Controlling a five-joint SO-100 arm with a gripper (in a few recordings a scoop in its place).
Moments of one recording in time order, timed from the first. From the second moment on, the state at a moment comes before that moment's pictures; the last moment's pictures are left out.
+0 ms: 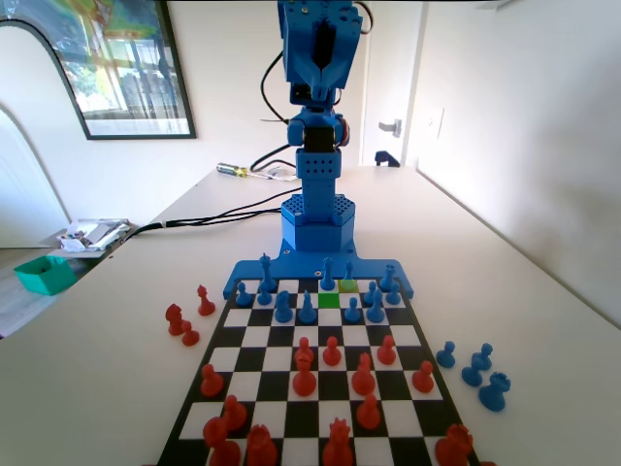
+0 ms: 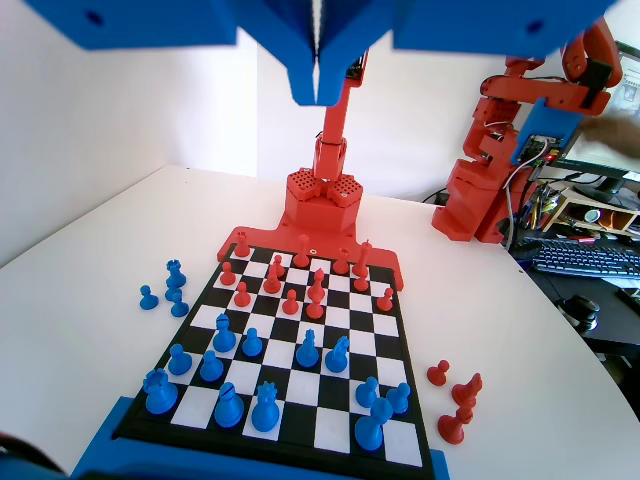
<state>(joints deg) 1.3 174.9 125.6 91.1 -100.3</state>
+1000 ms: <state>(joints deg) 1.3 174.9 125.6 91.1 -100.3</state>
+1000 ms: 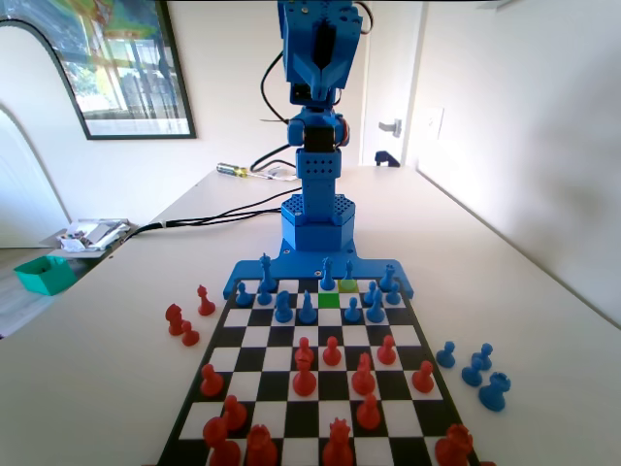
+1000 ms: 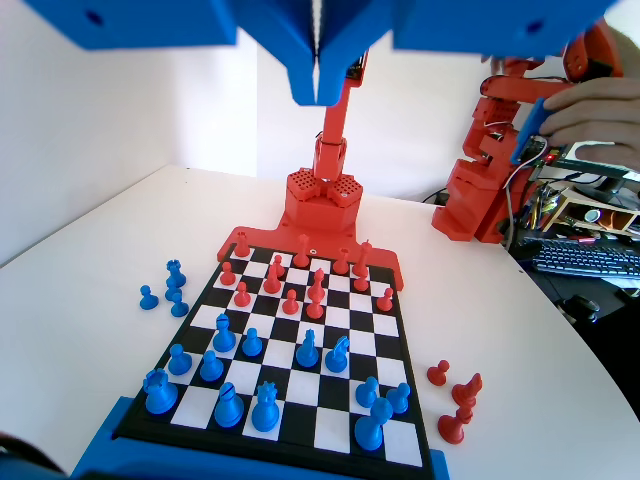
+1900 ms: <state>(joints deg) -5.4 151.5 108.2 96.1 -120.3</state>
